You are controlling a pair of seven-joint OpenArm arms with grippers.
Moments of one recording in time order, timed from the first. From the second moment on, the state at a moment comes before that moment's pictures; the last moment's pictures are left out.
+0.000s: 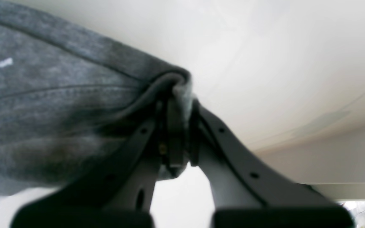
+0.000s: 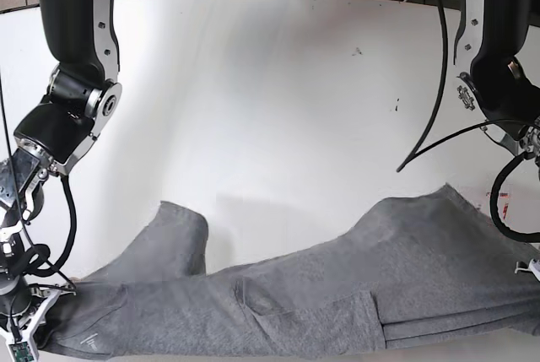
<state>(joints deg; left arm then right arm) -45.5 -20.0 -24.8 105.7 -7.6 -42.4 78.3 48.0 18.5 20.7 91.7 -5.4 40.4 -63.9</state>
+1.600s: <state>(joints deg) 7.6 -13.0 -32.5 110.3 -5.0 -42.1 74.0 -5.5 -0.9 38.4 109.4 -8.3 40.6 -62.1</state>
